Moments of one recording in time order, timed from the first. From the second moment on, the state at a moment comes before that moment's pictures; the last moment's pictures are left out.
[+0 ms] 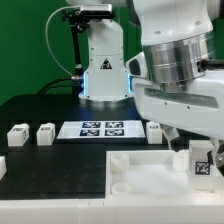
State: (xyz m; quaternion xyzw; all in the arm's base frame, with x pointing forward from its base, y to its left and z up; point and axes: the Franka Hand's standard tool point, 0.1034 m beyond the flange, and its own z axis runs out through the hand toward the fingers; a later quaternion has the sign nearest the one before) arm 0.638 0.106 0.079 -0.87 0.49 0.04 0.09
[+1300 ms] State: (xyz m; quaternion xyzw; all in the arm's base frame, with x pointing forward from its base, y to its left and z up) arm 0.634 0.120 0.075 -0.90 0.42 0.01 0.06
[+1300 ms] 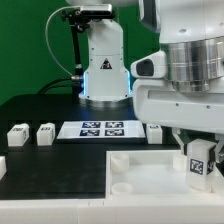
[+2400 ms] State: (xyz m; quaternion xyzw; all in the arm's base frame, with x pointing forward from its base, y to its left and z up) arm 0.635 0.129 0.072 -0.85 0.52 0.04 0.09
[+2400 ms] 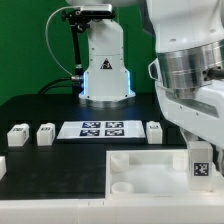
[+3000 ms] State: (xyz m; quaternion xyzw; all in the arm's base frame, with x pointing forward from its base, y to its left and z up) arm 0.641 0.119 0.074 -0.98 0.16 -0.01 0.06
